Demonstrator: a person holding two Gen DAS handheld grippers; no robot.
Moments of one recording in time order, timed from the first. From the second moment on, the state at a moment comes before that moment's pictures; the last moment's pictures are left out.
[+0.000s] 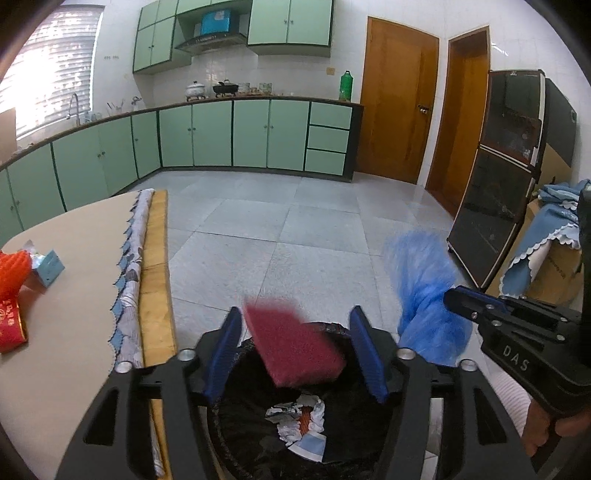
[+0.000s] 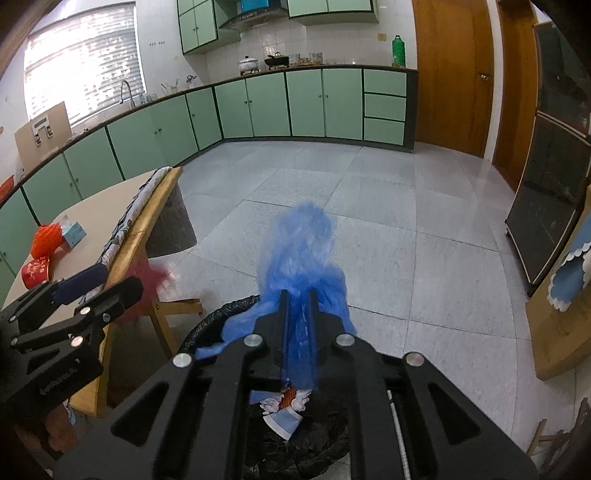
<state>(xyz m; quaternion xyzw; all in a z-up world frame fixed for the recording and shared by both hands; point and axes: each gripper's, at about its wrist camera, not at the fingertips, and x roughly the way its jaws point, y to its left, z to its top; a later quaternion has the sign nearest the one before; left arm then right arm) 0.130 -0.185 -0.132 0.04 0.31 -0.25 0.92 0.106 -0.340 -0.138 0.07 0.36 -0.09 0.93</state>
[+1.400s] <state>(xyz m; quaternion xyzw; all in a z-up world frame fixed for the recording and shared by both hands) 0.149 0.062 -0.082 -0.01 0.24 0.05 0.97 0.173 -0.187 -0.082 0.06 0.26 0.00 0.96</state>
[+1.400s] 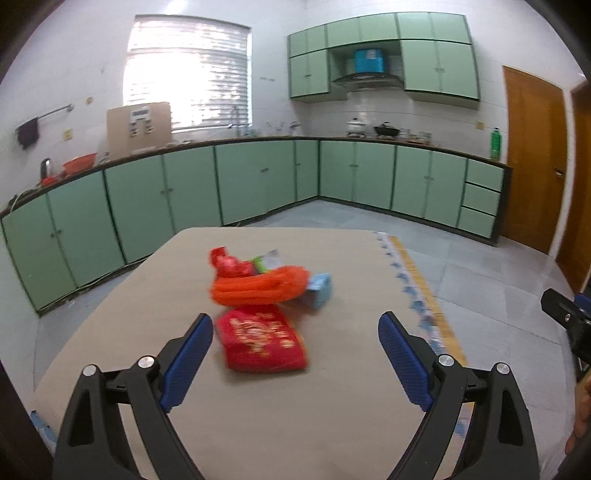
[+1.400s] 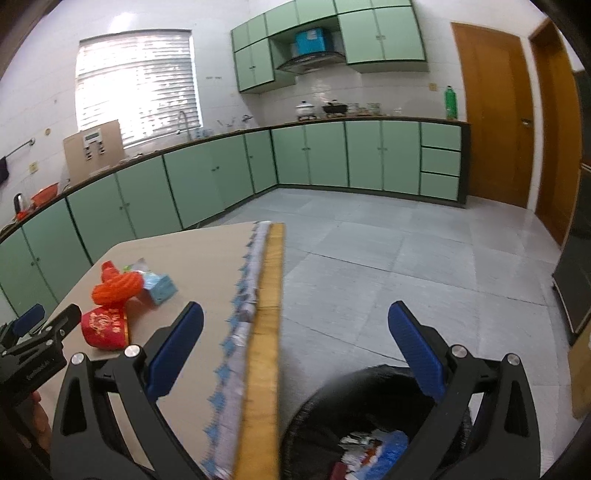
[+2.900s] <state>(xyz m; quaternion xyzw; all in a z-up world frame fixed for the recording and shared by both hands) 0.236 0.094 -0.155 -0.05 0.37 0.08 0.92 0.273 -0.115 -0.123 0.04 0.32 0.07 0.94</state>
